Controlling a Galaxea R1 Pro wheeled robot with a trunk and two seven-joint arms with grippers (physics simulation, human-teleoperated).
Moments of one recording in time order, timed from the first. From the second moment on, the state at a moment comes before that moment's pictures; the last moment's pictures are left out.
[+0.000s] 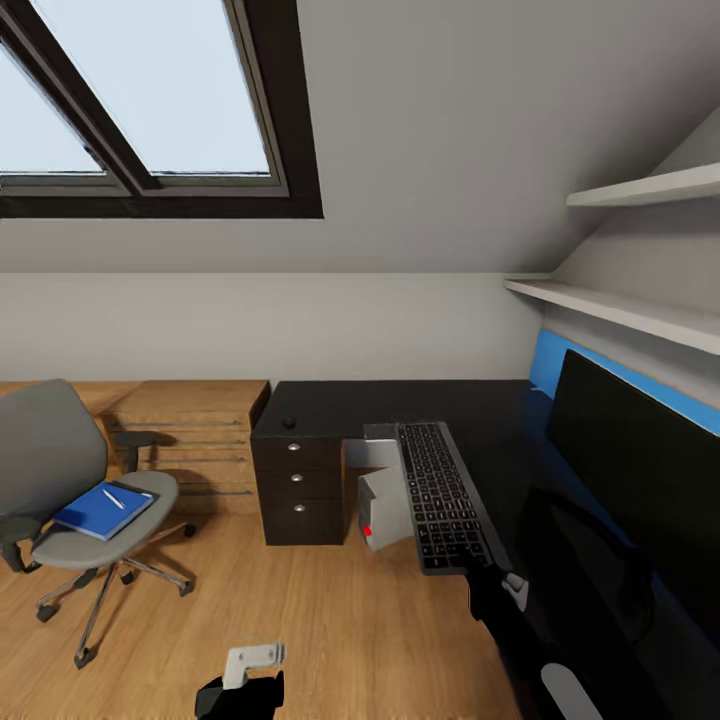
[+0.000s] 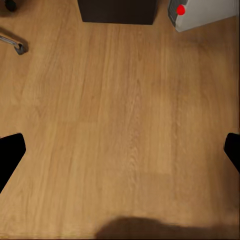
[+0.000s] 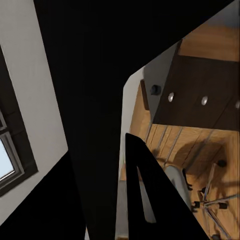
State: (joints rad) left arm 0.02 0.03 -0.36 -1.35 0.36 0.47 0.48; right arm -0.16 -0.06 0.05 -1.07 -1.43 0.24 0.38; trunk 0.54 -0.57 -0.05
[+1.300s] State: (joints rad) left arm 0.02 0.04 -0.35 -1.35 0.36 0.47 0.49; right arm -0.17 -0.11 0.00 -0.93 -1.43 0.25 0.31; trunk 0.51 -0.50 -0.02
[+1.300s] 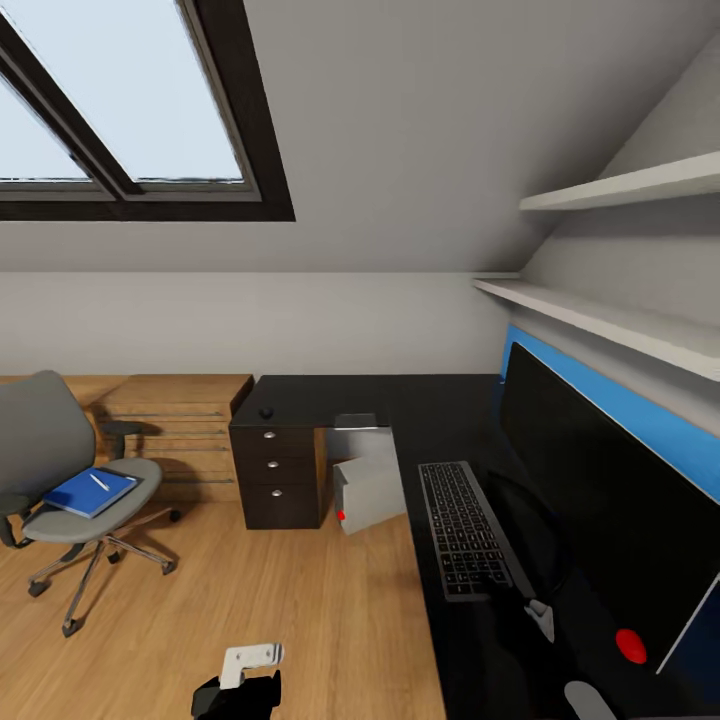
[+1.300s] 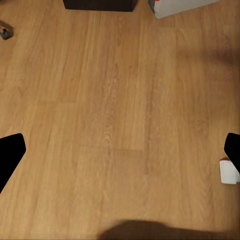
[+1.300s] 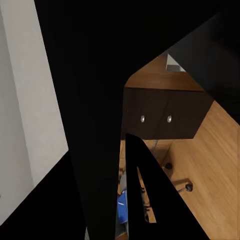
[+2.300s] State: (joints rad) left arm 0.02 0.03 -0.34 -1.36 0.36 0.47 0.49; right arm -0.18 -0.12 0.00 -0.94 -1.43 0.25 0.33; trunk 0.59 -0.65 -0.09
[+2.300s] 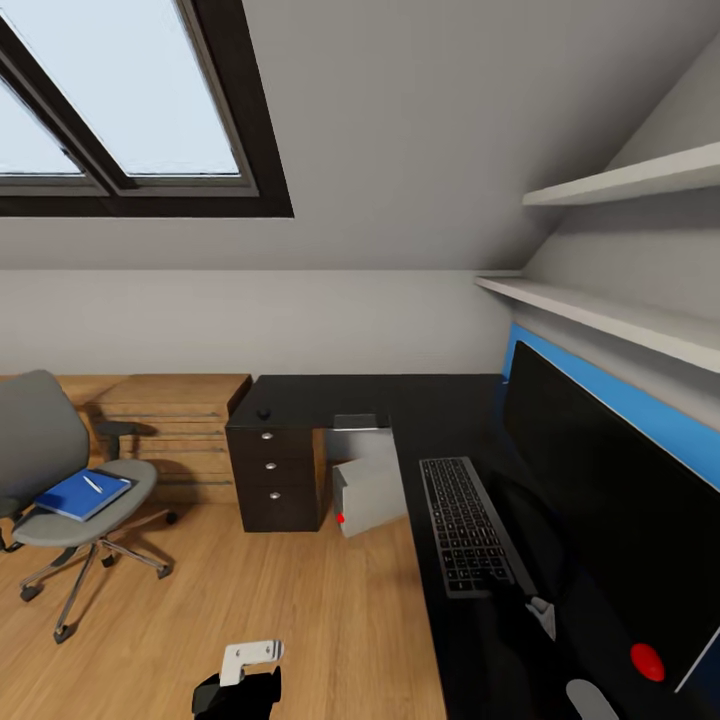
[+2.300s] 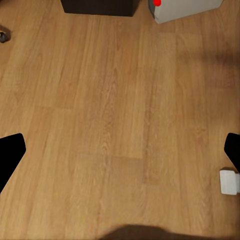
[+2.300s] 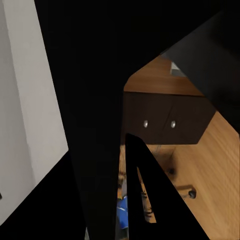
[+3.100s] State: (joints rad) left arm 0.02 0.03 -0.34 -1.36 0.36 0.47 0.49; right arm -0.18 -0.11 0.00 -0.94 -1.43 0.24 0.45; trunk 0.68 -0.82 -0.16
